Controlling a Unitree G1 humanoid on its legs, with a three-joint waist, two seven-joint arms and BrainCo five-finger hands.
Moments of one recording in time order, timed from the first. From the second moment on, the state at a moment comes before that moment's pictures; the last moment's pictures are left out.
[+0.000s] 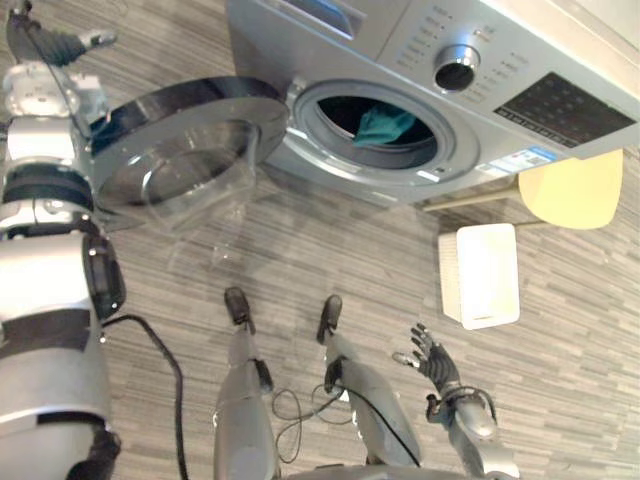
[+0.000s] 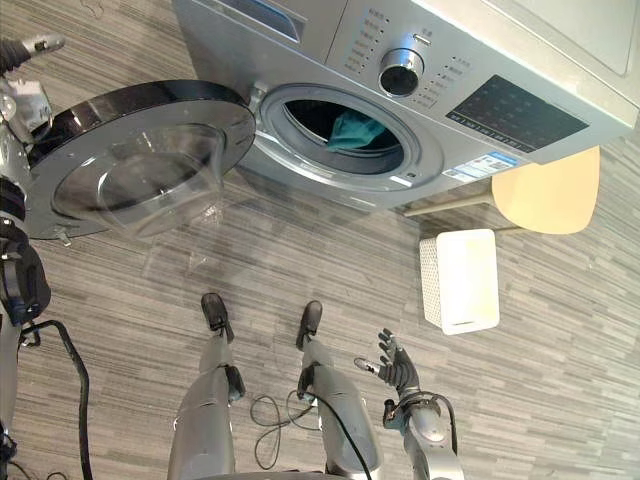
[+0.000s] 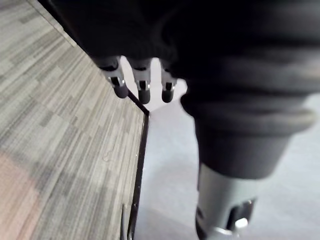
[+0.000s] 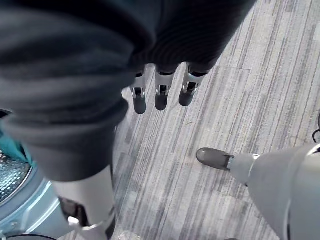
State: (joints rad) left arm -1.36 0.74 0.12 1.17 -0.04 0.01 0.20; right arm 0.19 -0.11 0.06 0.33 0.20 -0.13 0.07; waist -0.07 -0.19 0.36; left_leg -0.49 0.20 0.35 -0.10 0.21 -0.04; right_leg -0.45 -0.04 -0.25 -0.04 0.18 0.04
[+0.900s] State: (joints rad) left arm -0.55 0.00 -0.20 1.19 -0.01 0.07 -0.01; right arm 0.15 -0.15 0.02 0.75 0.04 -0.03 0.14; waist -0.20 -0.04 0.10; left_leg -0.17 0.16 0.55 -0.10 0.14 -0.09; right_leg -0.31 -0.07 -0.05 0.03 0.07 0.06
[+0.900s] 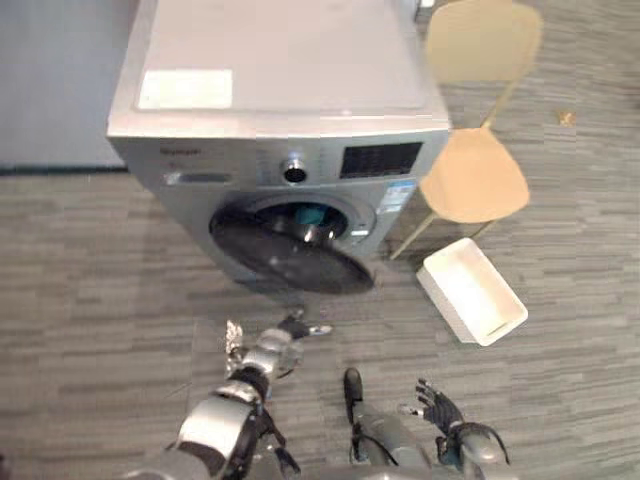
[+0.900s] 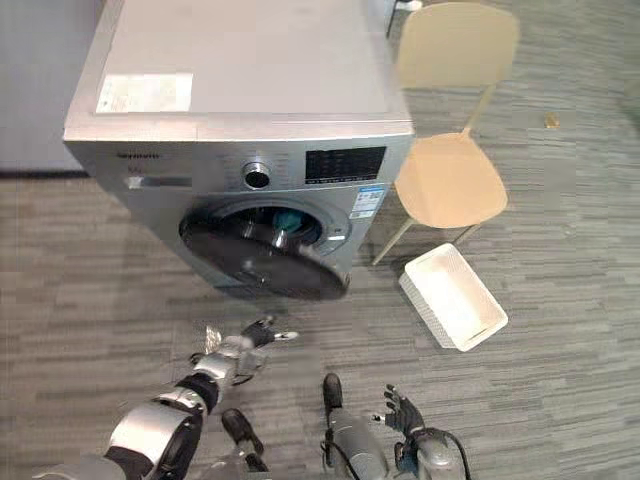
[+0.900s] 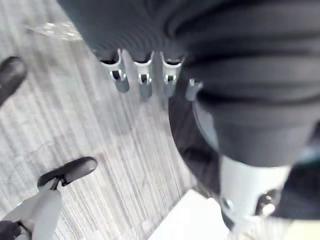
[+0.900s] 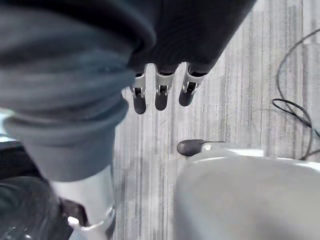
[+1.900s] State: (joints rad) left arm 0.24 0.07 0.21 0.91 -0.07 -0.14 0.20; right arm 0.11 -0.14 0.01 0.92 0.05 -0.15 0.00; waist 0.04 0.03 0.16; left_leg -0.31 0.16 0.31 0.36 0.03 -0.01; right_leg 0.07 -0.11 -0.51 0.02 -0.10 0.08
